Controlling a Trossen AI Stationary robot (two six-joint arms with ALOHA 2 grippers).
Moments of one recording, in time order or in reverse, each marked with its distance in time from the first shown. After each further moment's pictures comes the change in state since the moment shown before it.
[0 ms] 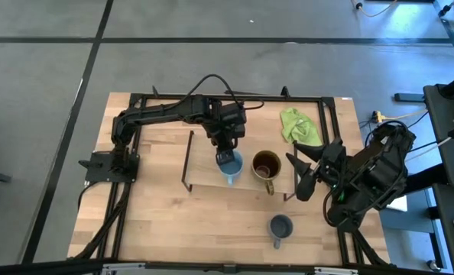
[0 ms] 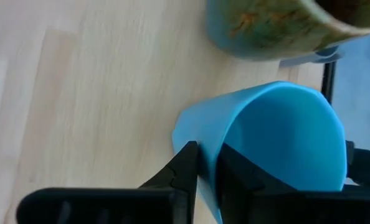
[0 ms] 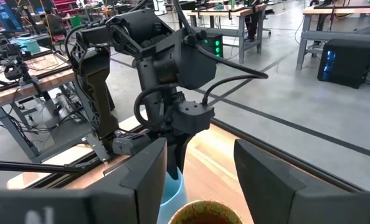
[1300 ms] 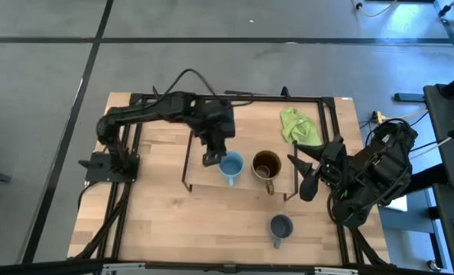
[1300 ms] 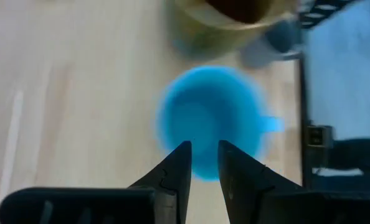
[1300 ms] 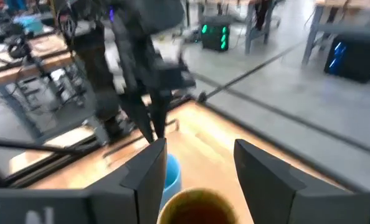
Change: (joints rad) left arm -0.055 -0.131 0.001 -0.017 -0.027 0.073; right arm 0.000 -0.027 0.000 0.015 -0.083 -0.078
